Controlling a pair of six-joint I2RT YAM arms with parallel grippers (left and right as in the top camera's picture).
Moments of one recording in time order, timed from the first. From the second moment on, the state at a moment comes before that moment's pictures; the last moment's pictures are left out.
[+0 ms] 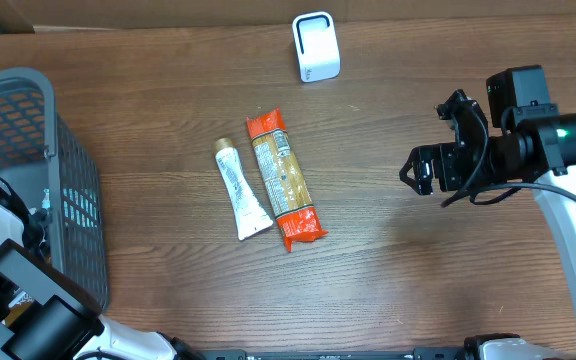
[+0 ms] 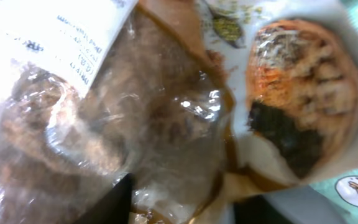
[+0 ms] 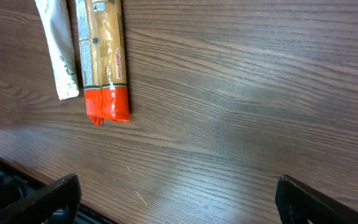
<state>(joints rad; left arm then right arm) 0.84 1.83 1.18 -0.70 -0.19 0.07 0.11 1.44 1.47 -1.32 -0.37 -0.03</state>
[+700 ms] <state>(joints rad) 0.75 1.87 1.51 -1.00 -0.22 0.11 0.11 1.49 1.47 -1.32 -0.37 -0.03</state>
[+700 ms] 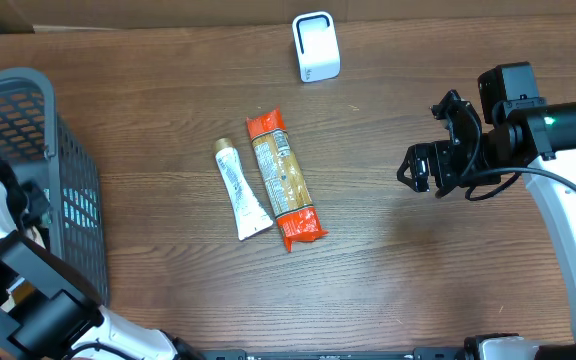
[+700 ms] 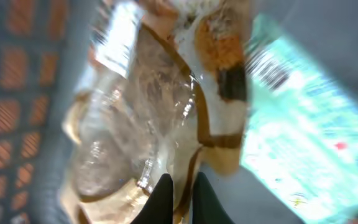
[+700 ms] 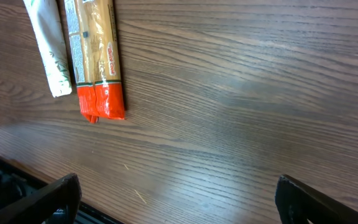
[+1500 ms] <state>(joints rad) 0.74 1.87 1.55 -0.93 -0.23 0.16 0.11 1.49 1.47 -1.31 -0.37 -0.03</state>
